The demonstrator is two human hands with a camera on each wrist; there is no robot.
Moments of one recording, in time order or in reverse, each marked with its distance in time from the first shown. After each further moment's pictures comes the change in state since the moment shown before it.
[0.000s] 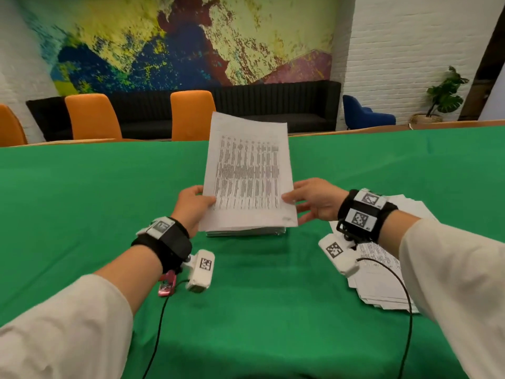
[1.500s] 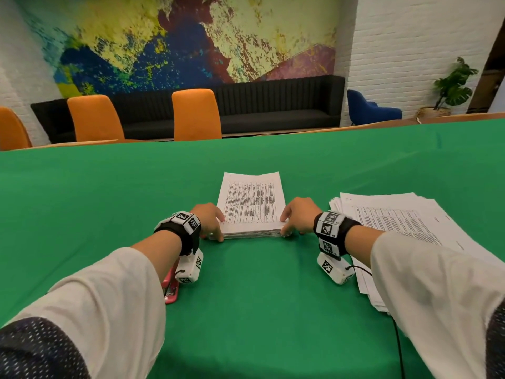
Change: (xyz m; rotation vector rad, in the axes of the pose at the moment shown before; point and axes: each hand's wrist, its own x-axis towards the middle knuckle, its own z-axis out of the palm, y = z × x) left_hand 0.063 -0.026 0.005 1.207 -0.355 -0.074; right_hand 0.070 0.050 0.024 -0.938 0.141 -0.079
